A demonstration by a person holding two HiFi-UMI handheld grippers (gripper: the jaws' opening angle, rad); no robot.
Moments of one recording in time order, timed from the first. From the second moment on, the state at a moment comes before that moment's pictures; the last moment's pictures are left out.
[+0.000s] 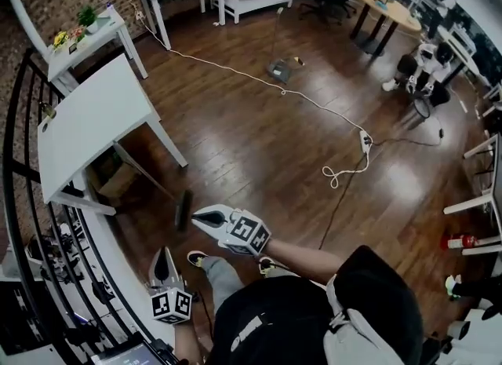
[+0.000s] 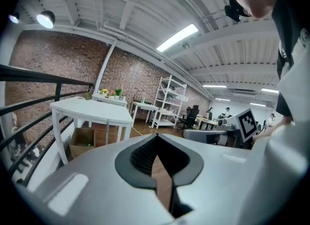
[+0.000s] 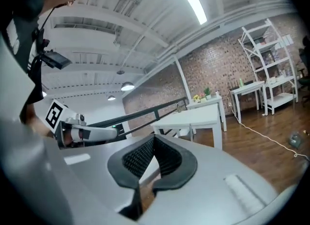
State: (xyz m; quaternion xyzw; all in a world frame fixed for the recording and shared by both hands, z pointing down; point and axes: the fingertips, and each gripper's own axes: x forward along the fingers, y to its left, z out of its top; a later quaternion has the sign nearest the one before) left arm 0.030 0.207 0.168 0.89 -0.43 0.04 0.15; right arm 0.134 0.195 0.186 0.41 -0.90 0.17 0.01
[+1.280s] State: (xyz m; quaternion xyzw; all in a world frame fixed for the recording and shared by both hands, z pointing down) left arm 0.089 0.320 0.087 0.90 -0.42 0.02 0.09; right arm 0.139 0.317 0.124 0.43 -0.90 0.12 0.00
